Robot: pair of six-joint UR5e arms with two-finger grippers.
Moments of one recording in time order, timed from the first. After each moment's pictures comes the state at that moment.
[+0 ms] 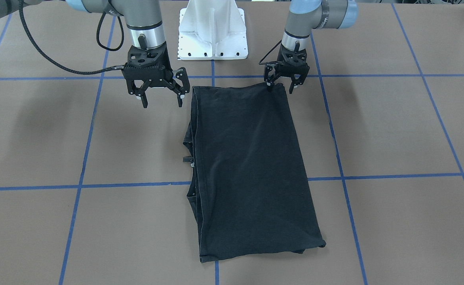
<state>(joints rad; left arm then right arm) -0.20 -1.72 -1.98 -1.92 -1.44 -1.34 0.48 -1.04 2.01 -1.68 1.55 1.27</state>
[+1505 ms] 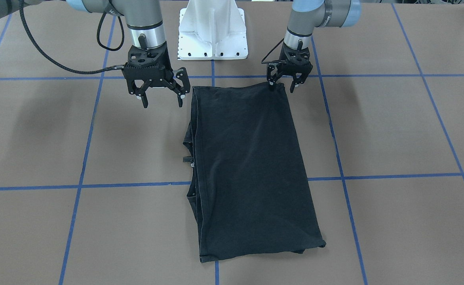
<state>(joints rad) -0.21 -1.70 -2.00 -1.92 -1.46 -1.35 0.48 -1.04 2.01 -1.68 1.55 1.28</state>
